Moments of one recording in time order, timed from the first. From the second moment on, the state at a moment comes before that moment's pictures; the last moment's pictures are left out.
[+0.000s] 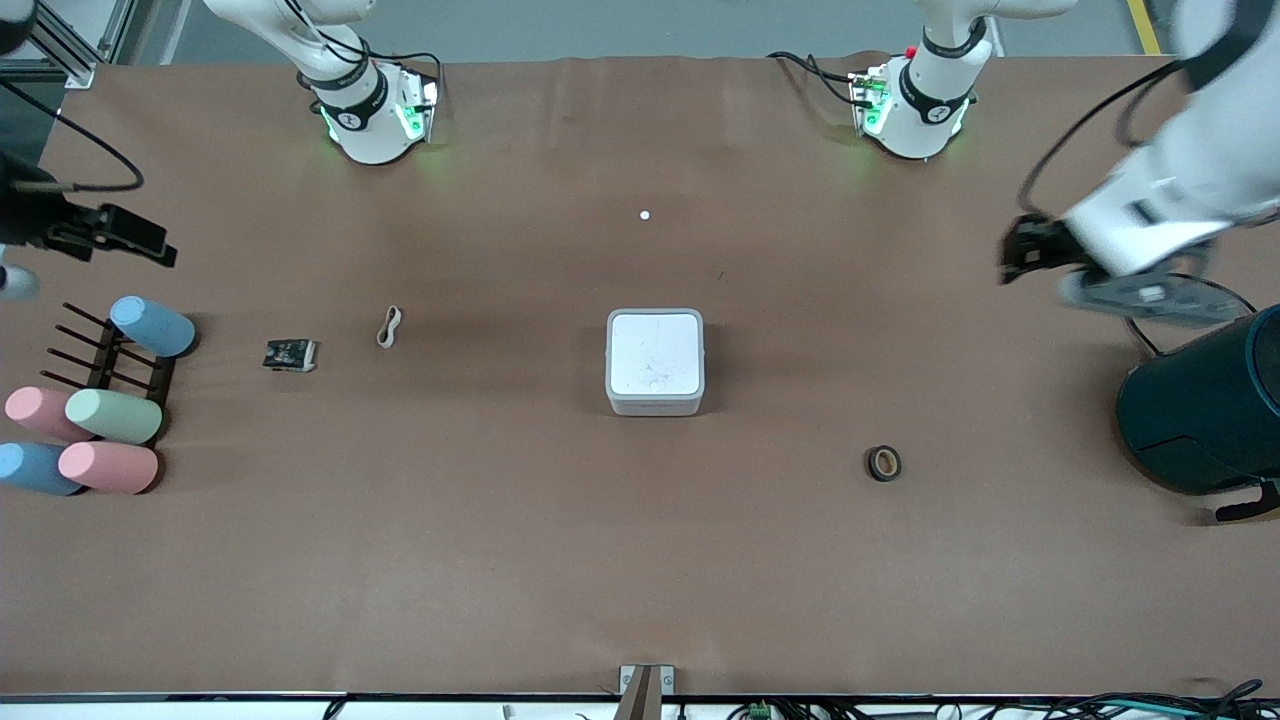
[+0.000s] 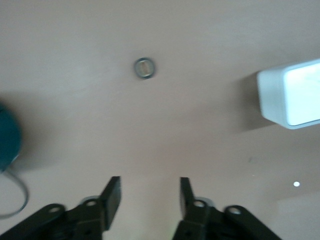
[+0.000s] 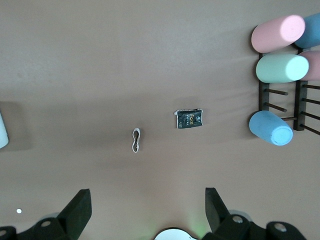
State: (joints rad) left arm -0.15 0.15 -0.15 -1.51 -0.05 1.62 0.01; right arm -0.01 0.05 -0.03 -1.56 0.02 1.46 0.07
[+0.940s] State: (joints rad) left arm -0.49 0.62 -0.23 -1.51 -0.09 2.30 -0.52; right arm -0.15 0.14 -0.03 -2.22 0.02 2.25 -0.17
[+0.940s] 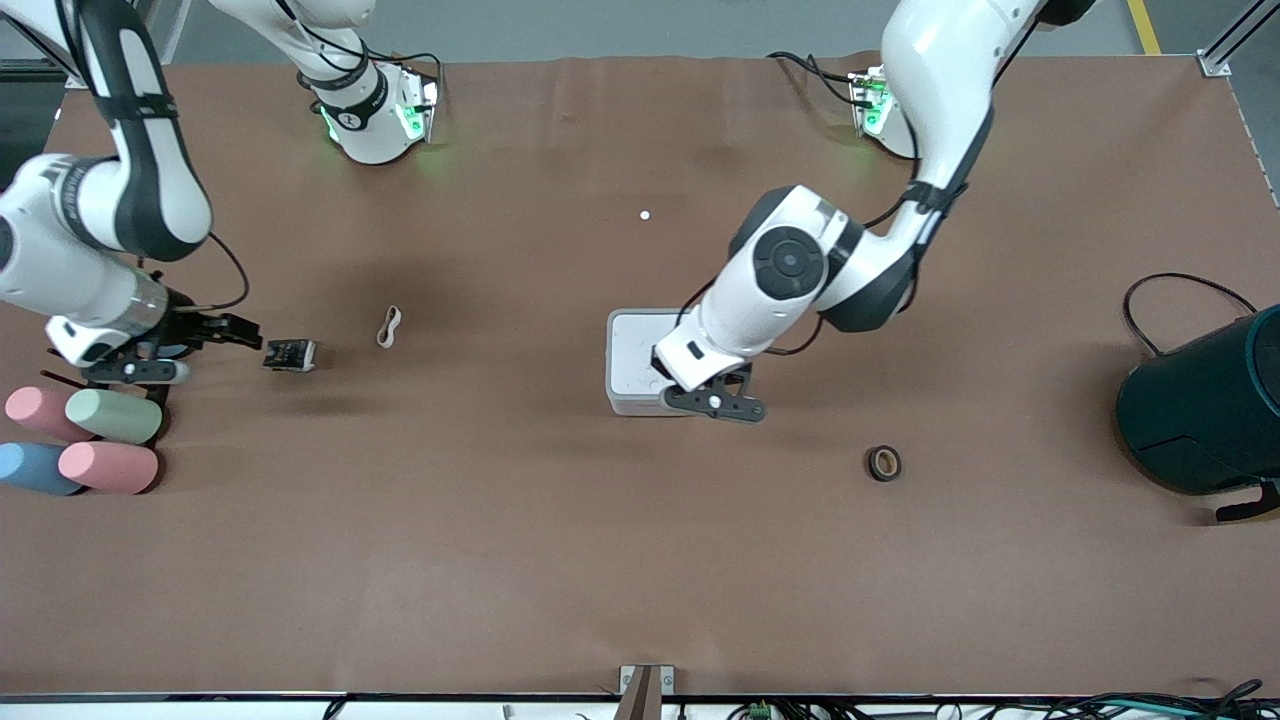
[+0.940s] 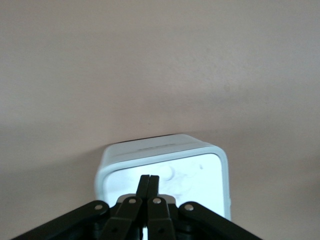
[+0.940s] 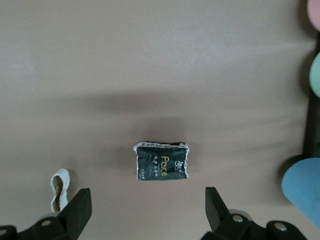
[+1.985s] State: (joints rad) left arm -0.34 0.54 -0.21 -1.50 0.00 2.06 -0.45; right arm -0.15 0.37 -0.03 -2.23 -0.06 2.39 -0.19
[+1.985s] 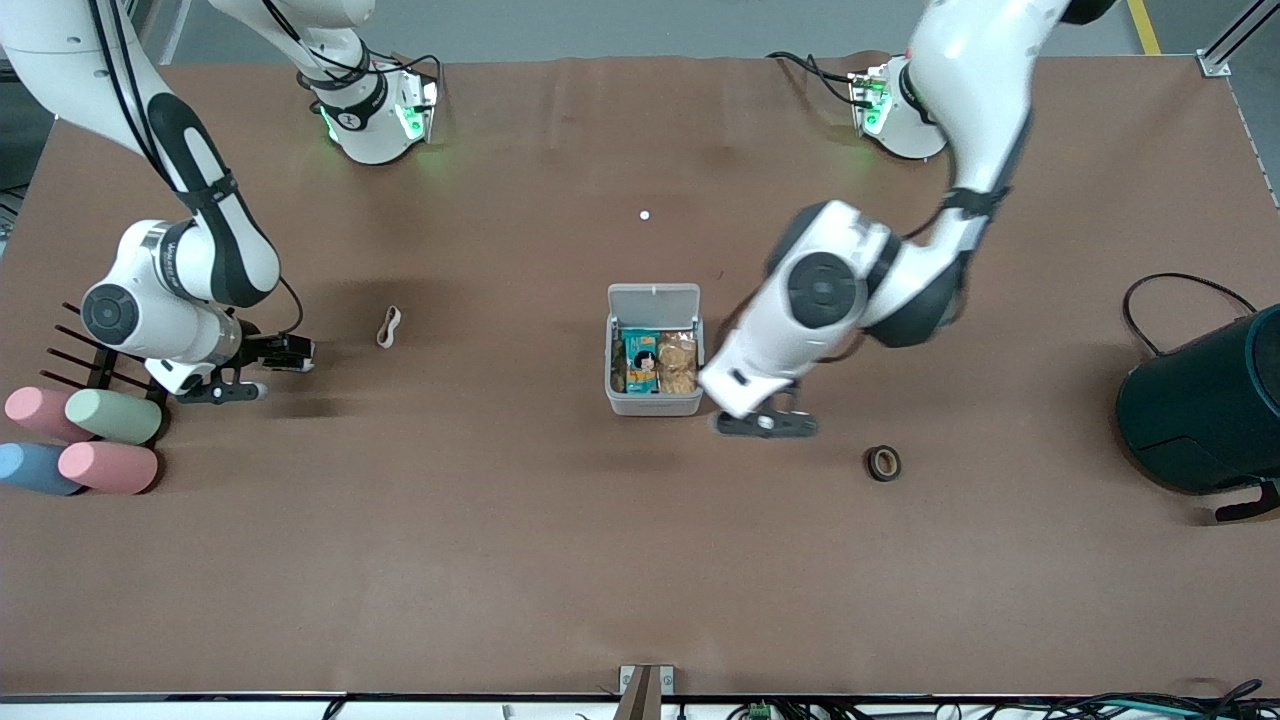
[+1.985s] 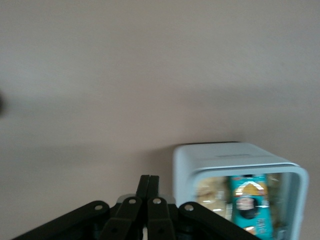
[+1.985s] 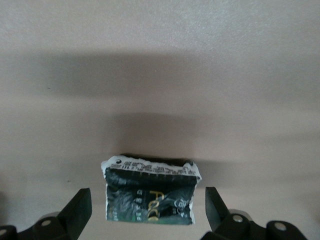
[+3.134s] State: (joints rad) left arm -0.03 0.67 -0.21 -1.79 0.21 2.54 -0.05; right arm -0.06 0.29 0.00 -1.97 0.09 1.99 -0.05
